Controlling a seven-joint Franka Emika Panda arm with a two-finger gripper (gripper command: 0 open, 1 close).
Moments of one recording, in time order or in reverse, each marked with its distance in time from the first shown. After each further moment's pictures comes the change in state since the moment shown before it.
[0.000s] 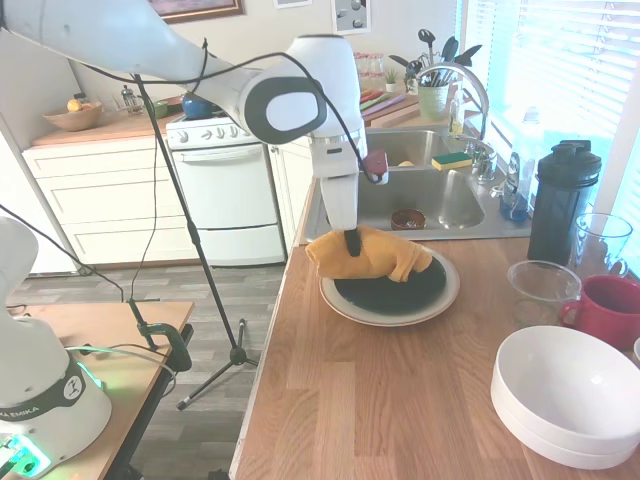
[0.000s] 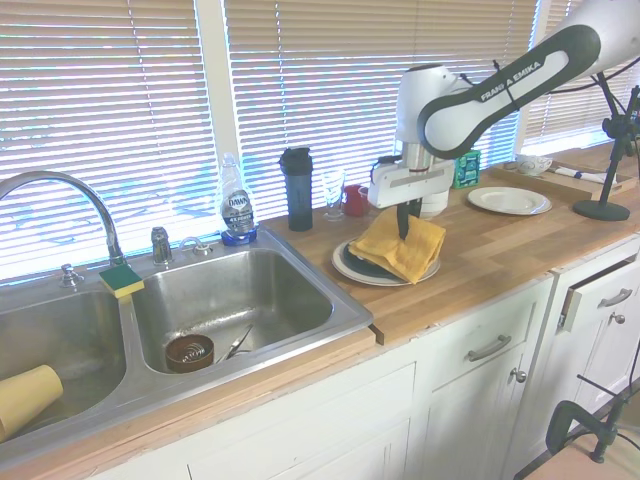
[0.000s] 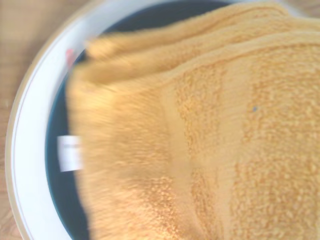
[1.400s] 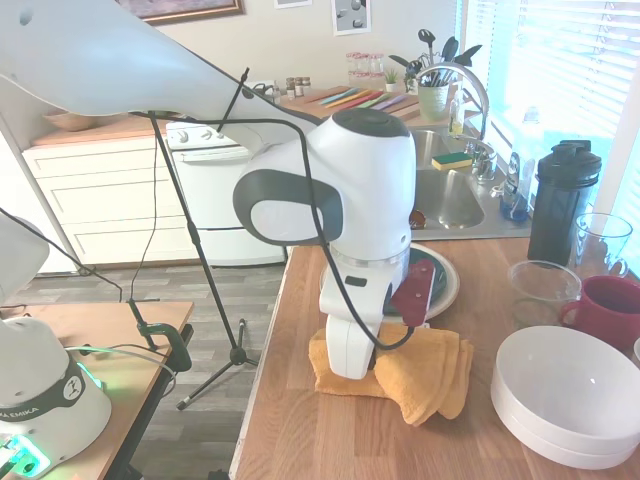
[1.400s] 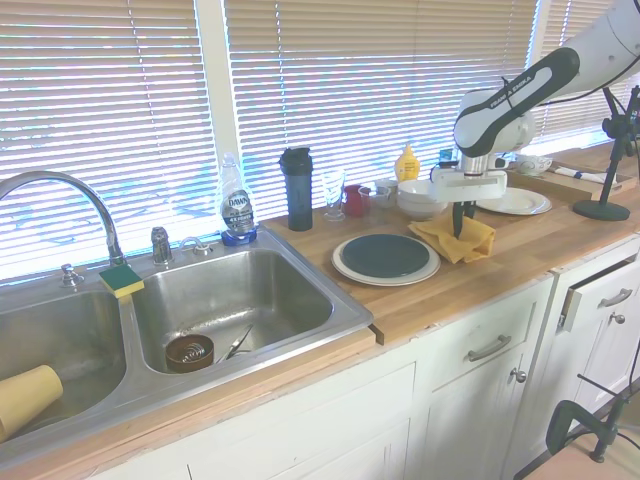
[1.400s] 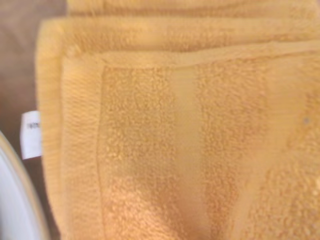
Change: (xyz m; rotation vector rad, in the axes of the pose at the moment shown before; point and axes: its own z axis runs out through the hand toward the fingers) arm 0.171 0.122 0.093 -0.068 -0.155 0.233
